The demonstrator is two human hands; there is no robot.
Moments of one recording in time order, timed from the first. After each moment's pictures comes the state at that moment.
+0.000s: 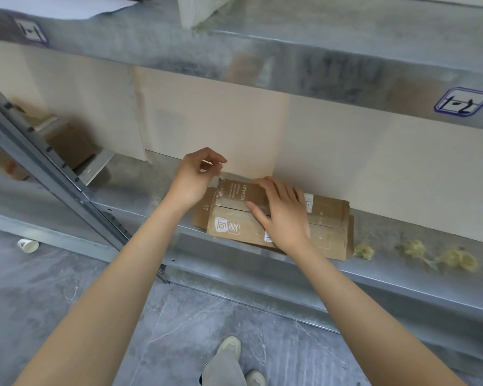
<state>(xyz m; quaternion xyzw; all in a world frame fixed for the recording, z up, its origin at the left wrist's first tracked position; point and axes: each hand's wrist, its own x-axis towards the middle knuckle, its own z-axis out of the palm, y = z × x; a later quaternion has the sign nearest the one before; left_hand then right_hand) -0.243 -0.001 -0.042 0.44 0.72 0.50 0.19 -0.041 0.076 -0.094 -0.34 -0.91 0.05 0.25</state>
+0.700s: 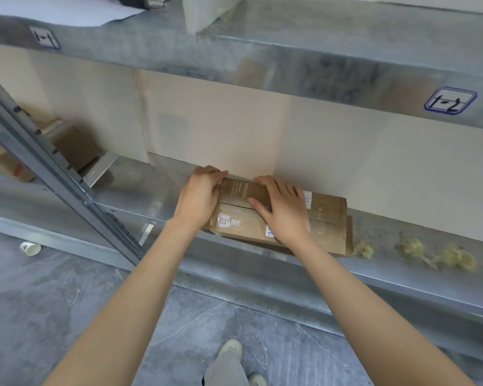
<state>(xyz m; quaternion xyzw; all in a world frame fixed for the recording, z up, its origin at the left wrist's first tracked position) -0.224 -0.014 -0.061 0.53 0.78 0.32 0.02 -0.045 0.085 -0.093 -0.34 -0.91 0.08 0.23</state>
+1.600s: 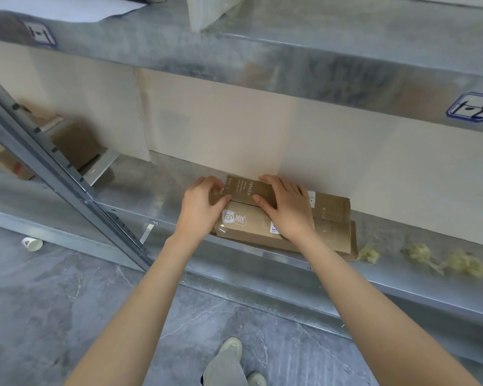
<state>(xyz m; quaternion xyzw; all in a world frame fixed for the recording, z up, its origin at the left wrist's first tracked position) -0.218 -0.024 -0.081 0.46 0.79 0.41 0.07 -0.051 0.100 -0.093 -0.36 -0.90 0.13 0.20</state>
